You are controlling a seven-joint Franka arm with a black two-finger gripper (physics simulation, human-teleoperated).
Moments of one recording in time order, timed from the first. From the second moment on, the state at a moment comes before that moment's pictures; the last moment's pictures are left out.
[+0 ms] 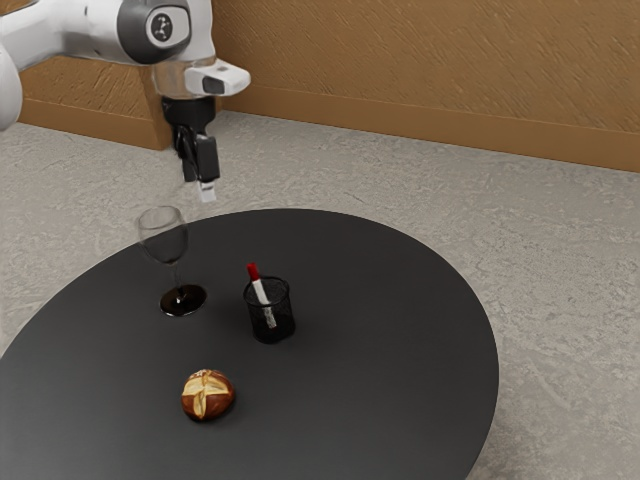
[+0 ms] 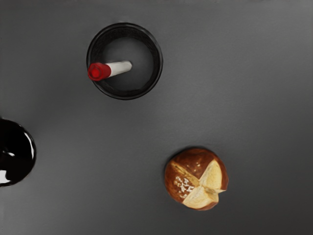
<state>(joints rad) -0.11 0.18 0.10 -1.44 -0.01 1.44 0.56</state>
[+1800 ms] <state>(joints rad) -0.04 0.37 0.13 -1.42 -0.25 1.76 0.78</state>
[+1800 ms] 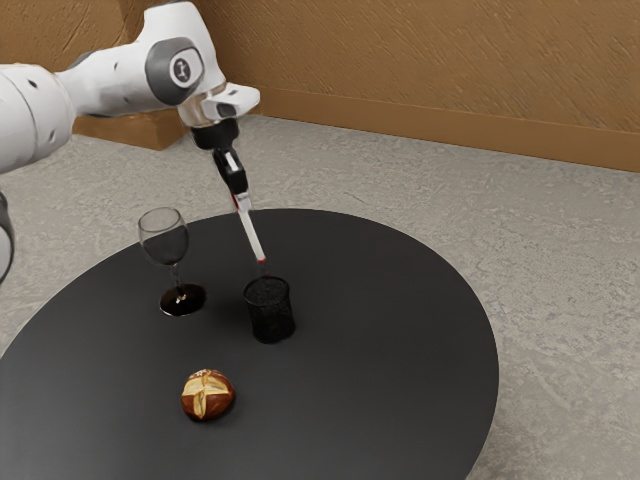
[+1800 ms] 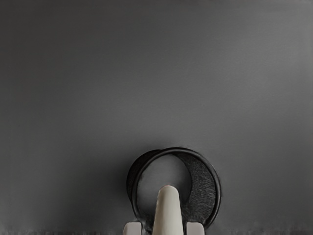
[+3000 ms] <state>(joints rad) -0.08 1.08 0.34 -0.83 -0.06 0.93 0.54</state>
